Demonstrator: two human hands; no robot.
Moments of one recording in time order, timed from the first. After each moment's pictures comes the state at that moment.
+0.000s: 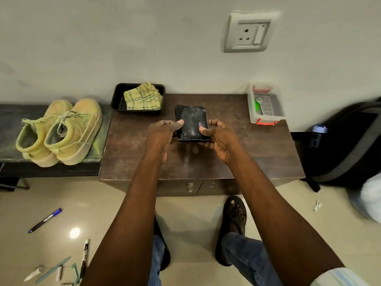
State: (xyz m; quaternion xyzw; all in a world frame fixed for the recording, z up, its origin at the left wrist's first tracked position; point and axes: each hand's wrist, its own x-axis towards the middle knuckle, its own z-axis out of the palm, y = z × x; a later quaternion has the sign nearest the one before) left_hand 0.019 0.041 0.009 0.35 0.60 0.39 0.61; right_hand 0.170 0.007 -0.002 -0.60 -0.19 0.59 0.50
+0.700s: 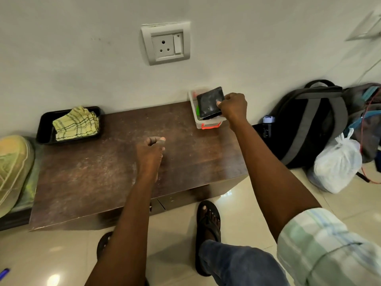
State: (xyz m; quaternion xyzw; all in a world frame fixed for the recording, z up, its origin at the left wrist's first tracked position) left_hand 0.135 0.023 -0.028 0.45 0.59 0.37 0.56; right_hand 0.382 0.039 0.006 -0.84 -0.29 0.20 0.41
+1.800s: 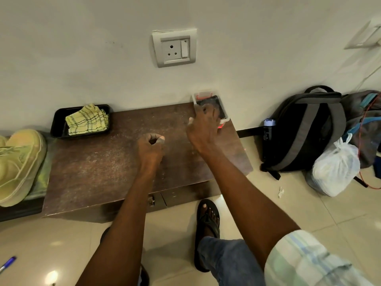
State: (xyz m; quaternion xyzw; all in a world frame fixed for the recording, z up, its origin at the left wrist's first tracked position) left_hand 0.120 0.016 -0.014 0.53 0.61 0.36 0.46; right_hand 0.266 0.006 0.006 -0.84 -0.48 0.02 0.26
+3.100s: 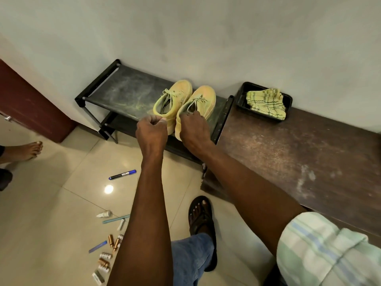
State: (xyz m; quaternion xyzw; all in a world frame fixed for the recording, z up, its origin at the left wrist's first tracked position) left_hand -0.294 0.029 -0.004 0.29 0.78 0.49 0.27; right_hand -0.200 0.081 -0.034 -0.55 -0.82 0.04 0.11
